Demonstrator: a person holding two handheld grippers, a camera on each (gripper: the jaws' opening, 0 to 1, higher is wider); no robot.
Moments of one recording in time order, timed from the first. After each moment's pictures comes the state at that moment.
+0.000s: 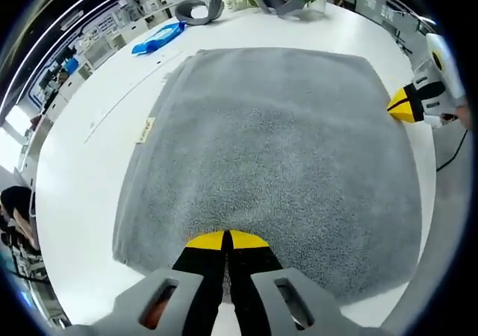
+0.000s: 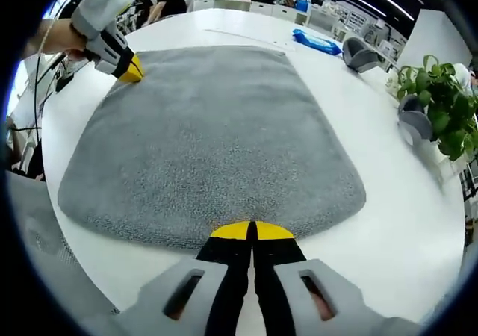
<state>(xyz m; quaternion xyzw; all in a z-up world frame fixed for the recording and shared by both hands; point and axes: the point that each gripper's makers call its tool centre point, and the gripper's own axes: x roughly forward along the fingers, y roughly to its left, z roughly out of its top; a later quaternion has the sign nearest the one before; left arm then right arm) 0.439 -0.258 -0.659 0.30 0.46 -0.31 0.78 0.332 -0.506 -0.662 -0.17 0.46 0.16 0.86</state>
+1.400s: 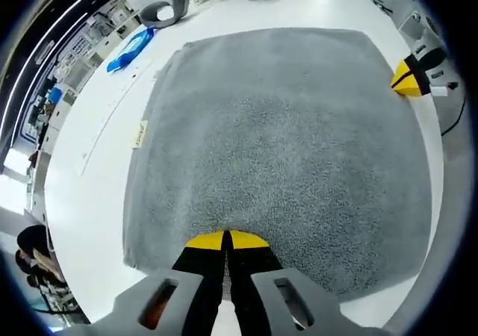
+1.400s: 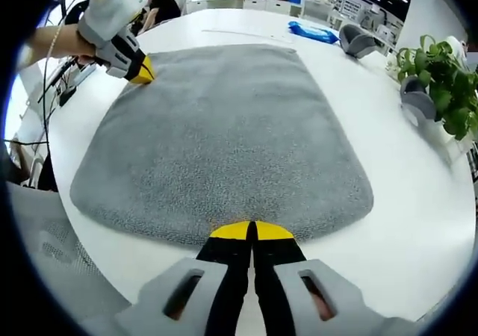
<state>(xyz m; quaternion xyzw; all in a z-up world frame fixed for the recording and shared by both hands) 0.449 -0.265 -0.660 0.39 0.45 -0.33 0.73 0.317 -0.501 -0.662 -0.12 0.48 0.17 0.85</state>
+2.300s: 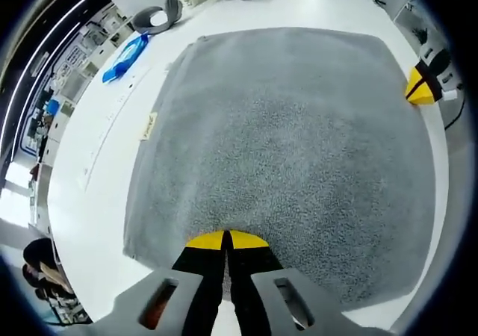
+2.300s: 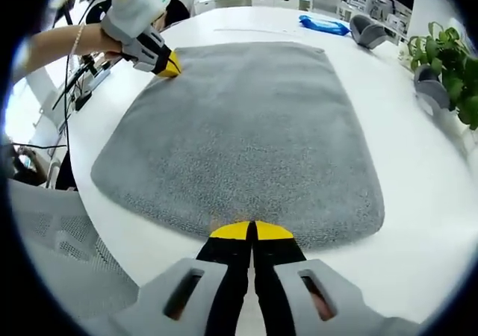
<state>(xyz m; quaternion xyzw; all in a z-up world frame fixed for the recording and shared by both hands) 0.470 -0.274 -0.660 0.41 0.43 -0.34 0.73 0.300 -0.487 -0.662 -0.08 0.50 0.21 0.84</state>
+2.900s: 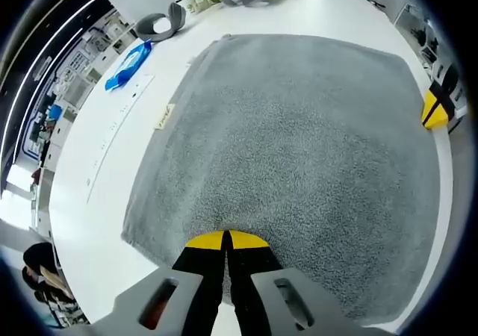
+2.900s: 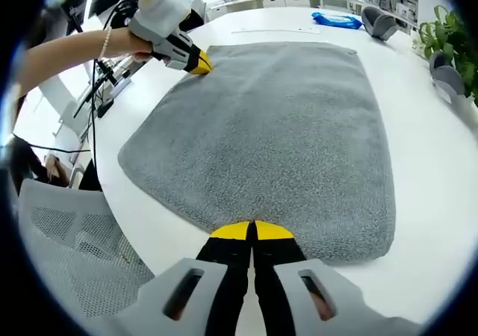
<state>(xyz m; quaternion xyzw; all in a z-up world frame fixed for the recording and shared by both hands) 0.485 -0.284 -0.659 0.41 0.41 -0.35 0.74 0.281 -0.465 -0.661 -0.03 0.49 0.27 0.83</state>
